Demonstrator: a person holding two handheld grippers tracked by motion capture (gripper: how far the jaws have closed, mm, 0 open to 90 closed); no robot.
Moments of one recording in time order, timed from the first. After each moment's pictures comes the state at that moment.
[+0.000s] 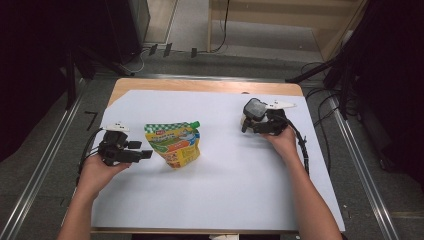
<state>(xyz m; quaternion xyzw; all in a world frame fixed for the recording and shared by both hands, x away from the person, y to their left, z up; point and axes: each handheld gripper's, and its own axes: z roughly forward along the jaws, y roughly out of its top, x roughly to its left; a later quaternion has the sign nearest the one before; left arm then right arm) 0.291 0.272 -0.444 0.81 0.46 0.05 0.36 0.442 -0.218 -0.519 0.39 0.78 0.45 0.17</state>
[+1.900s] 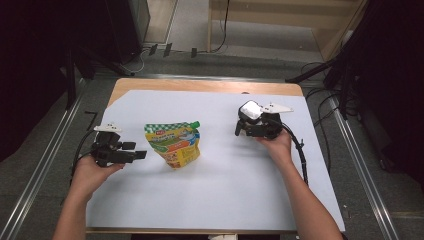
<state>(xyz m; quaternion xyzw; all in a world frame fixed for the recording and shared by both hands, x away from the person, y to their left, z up) 0.289 0.286 -0.441 0.81 0.46 0.05 0.36 0.407 -0.194 -0.496 0.38 0.76 0.49 0.17</state>
